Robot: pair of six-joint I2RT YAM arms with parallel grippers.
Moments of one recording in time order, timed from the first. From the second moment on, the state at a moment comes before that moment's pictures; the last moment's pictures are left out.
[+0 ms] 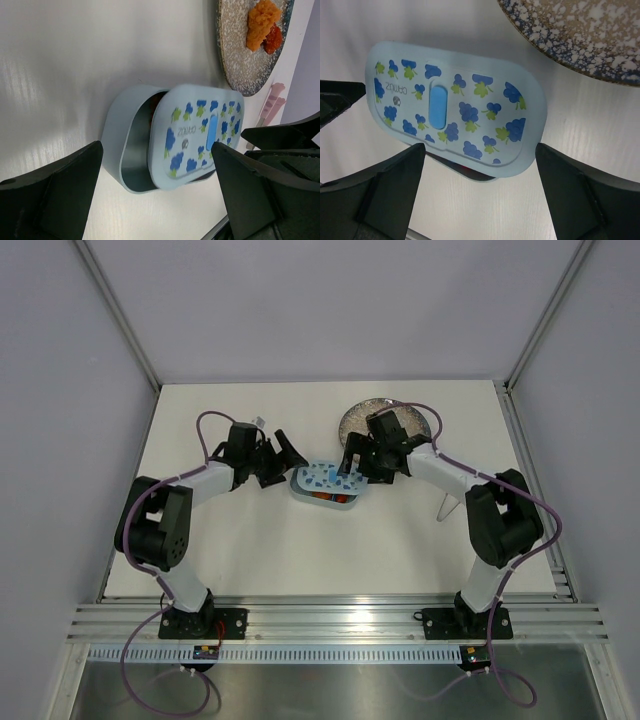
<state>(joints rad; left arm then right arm) -0.28 1.71 0.96 0.01 0.39 -0.79 0.50 1.78 1.25 -0.39 -0.14 0.64</state>
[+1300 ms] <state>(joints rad) -0.26 1.66 0.96 -0.02 0.39 -0.76 0.35 1.72 0.96 -0.03 -0.29 0.85</state>
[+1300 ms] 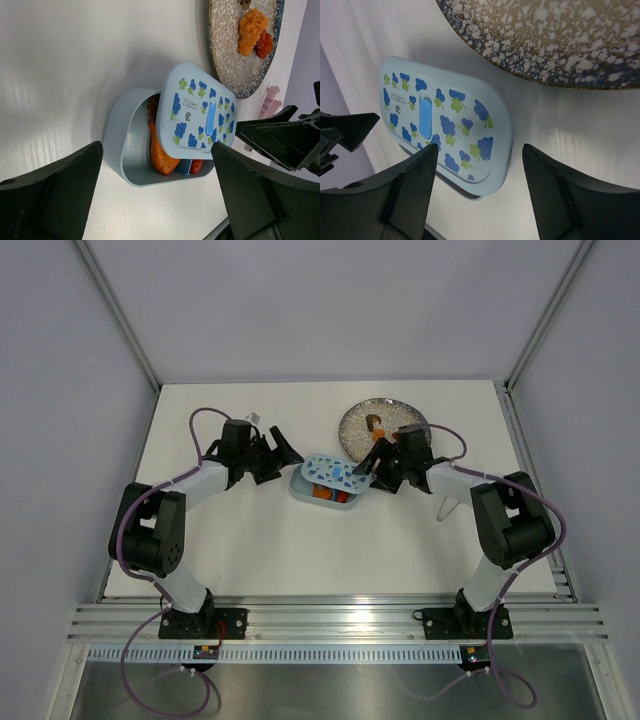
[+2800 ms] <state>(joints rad) -0.23 1.63 0.96 -0.06 0.38 -0.74 0.35 1.61 0.68 0.61 -0.50 1.08</state>
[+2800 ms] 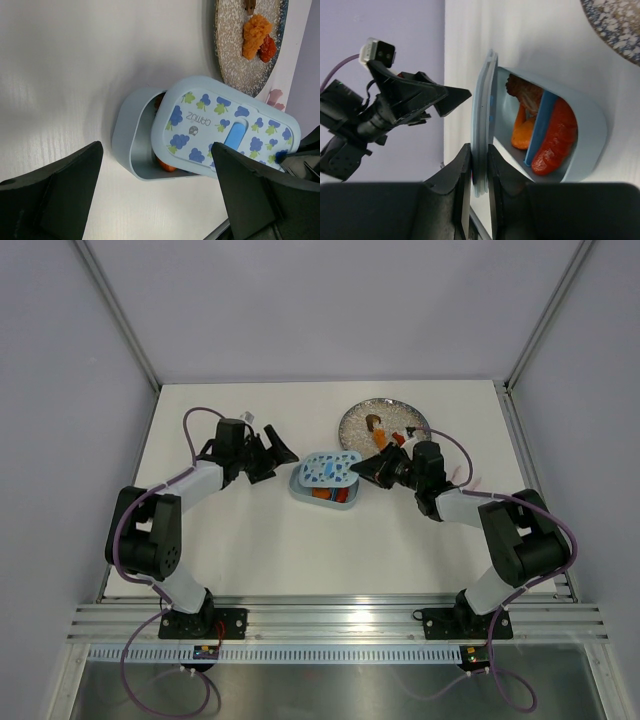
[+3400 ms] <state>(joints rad) -0.20 1.61 0.95 -0.06 0.39 -0.74 0.35 1.71 0.61 1.04 -0.57 1.30</state>
